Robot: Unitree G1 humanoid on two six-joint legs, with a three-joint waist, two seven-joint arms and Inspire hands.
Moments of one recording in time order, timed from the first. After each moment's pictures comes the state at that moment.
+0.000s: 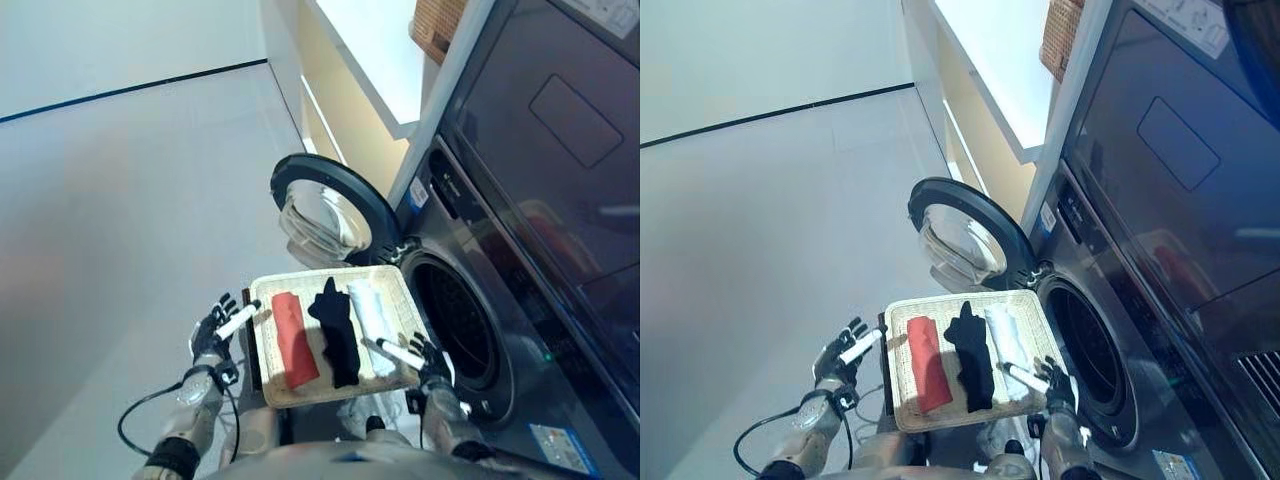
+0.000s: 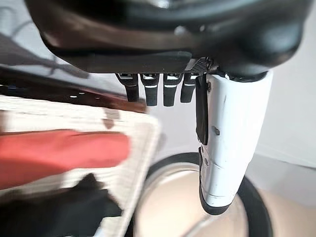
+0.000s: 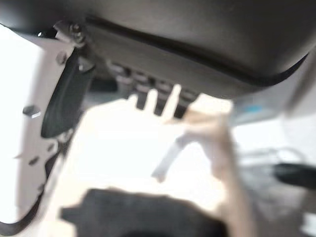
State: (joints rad) left arm 0.04 0.20 -0.18 0.64 -0.62 -0.18 0.14; right arm -0.07 -0.16 0.13 0.98 0.40 -0.19 -0.26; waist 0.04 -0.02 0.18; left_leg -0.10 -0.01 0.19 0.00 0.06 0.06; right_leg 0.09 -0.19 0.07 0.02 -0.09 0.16
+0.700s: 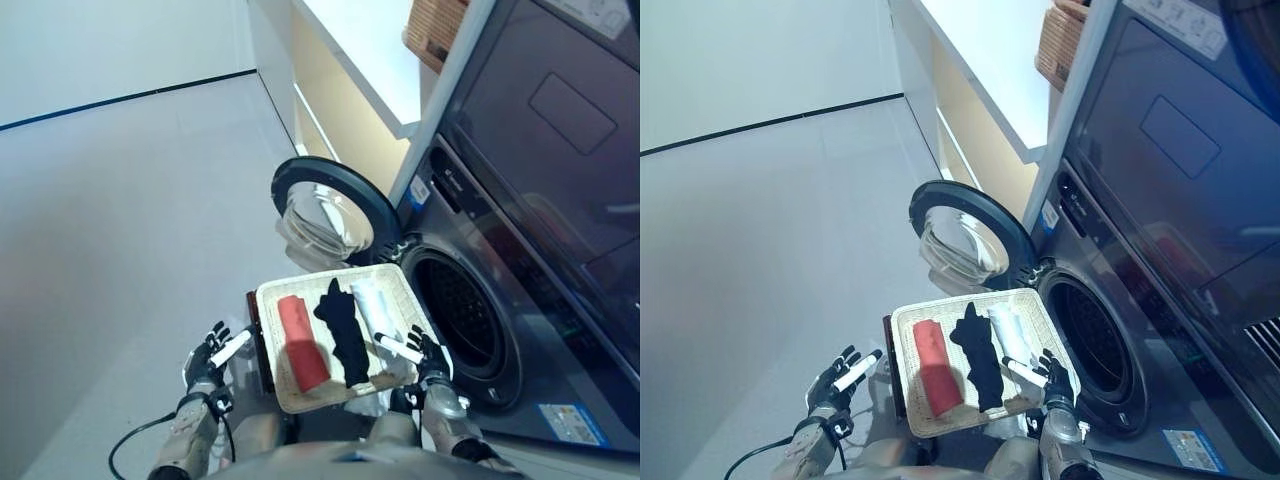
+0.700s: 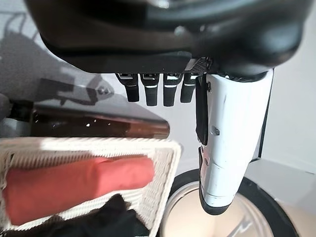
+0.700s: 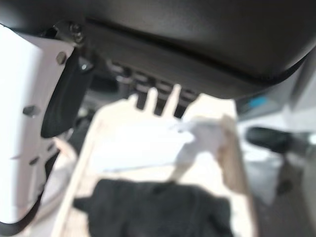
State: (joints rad) left arm 0.15 0.22 -0.19 0.64 -0.64 -0.16 0.16; right arm -0.03 -0.17 0.16 0.92 0.40 -0.18 -0.27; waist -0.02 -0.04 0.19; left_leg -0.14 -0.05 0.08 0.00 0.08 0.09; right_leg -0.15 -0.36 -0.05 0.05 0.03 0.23
